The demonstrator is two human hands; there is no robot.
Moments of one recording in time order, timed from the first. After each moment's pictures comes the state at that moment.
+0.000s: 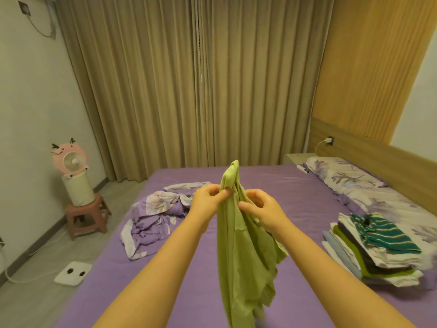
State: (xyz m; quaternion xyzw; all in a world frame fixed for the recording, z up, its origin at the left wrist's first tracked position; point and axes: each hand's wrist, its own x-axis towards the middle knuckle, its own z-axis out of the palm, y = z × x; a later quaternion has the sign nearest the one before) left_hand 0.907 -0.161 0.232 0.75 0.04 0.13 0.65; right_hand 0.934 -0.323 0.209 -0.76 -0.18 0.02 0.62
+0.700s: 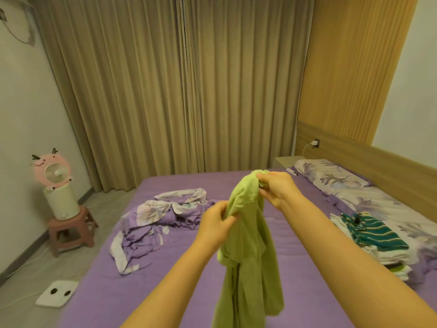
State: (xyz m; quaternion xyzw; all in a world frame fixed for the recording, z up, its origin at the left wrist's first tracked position) left_hand 0.908 -0.169 0.201 0.85 -0.06 0.17 0.50; right_hand 0.969 -0.323 0.274 -0.62 0.03 -0.01 0.78
